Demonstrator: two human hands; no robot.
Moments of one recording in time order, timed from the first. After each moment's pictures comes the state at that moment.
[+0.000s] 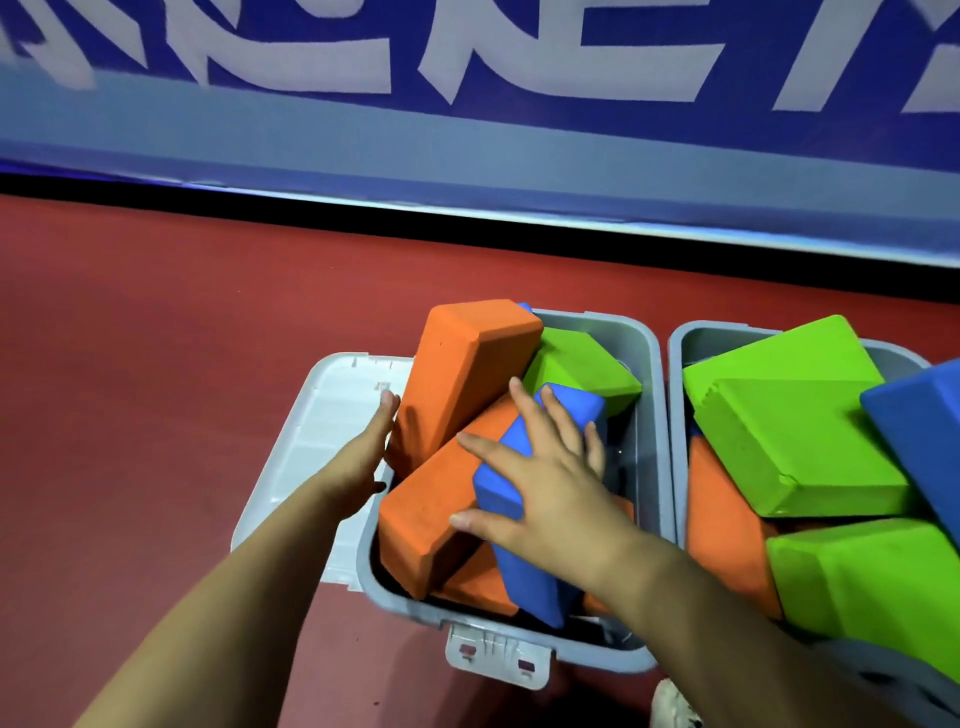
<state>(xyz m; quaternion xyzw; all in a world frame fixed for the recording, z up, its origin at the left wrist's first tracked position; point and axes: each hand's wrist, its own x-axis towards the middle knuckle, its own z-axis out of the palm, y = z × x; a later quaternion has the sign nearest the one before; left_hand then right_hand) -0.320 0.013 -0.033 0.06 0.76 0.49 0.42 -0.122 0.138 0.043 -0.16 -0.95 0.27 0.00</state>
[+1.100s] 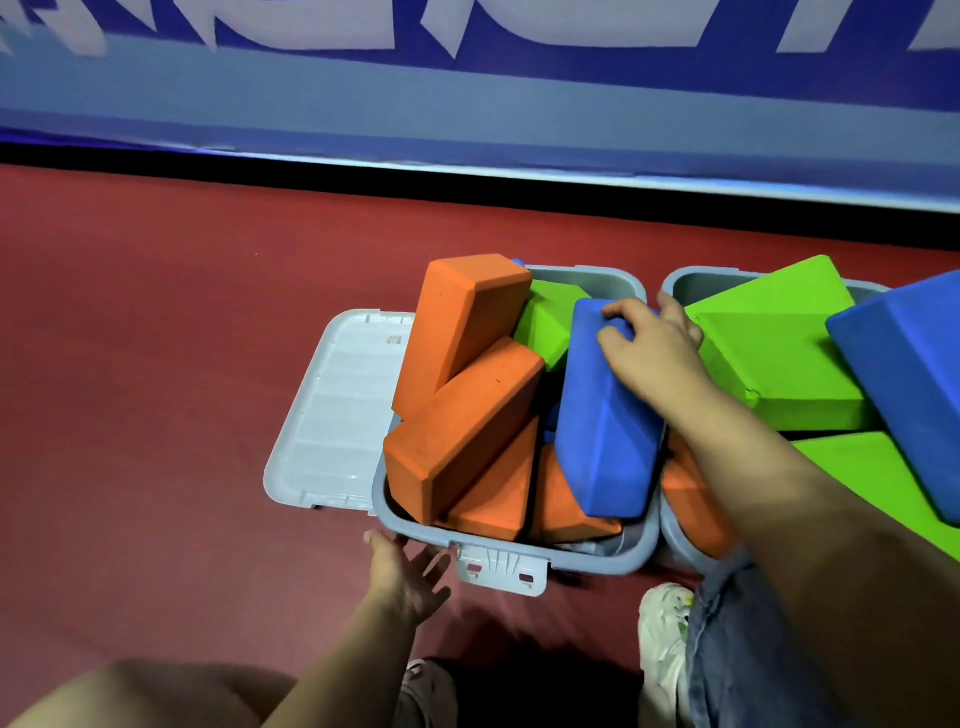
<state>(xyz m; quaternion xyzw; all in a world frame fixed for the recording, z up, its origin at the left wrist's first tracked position) -0.146 -0.060 -0.094 -0.41 0.53 0.64 0.38 -0.095 0.217 0.050 -0.42 -0.85 0.30 0.08</state>
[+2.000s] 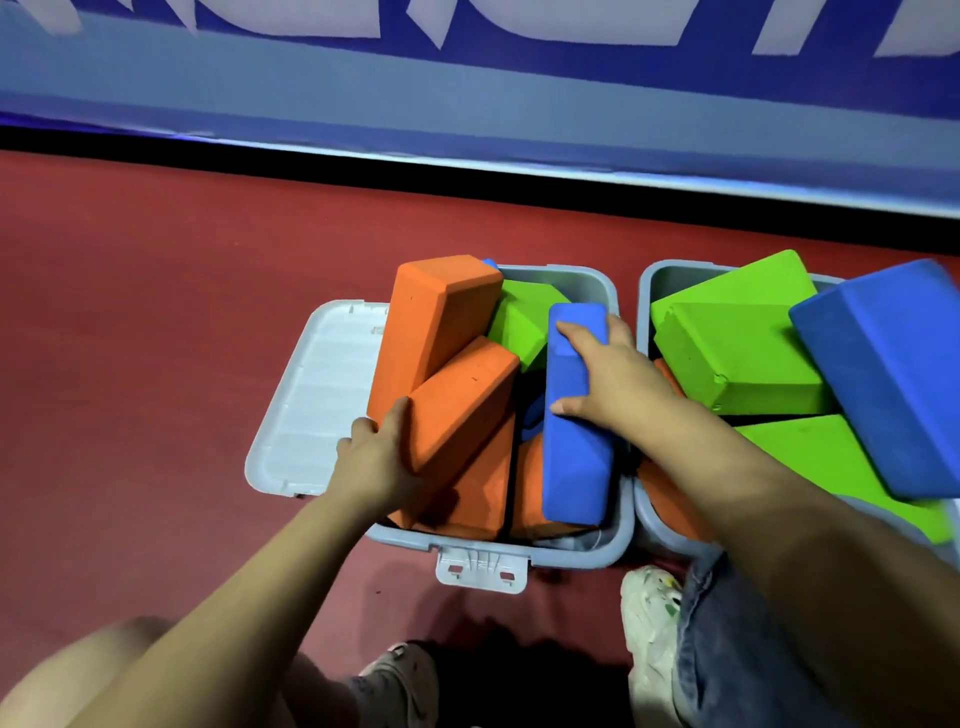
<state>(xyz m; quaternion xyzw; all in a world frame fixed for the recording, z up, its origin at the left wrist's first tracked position) -0.186 -0.038 0.006 0.22 0.94 0.10 0.25 -0.069 0.192 0.049 -0.30 -0.93 0.22 -0.06</state>
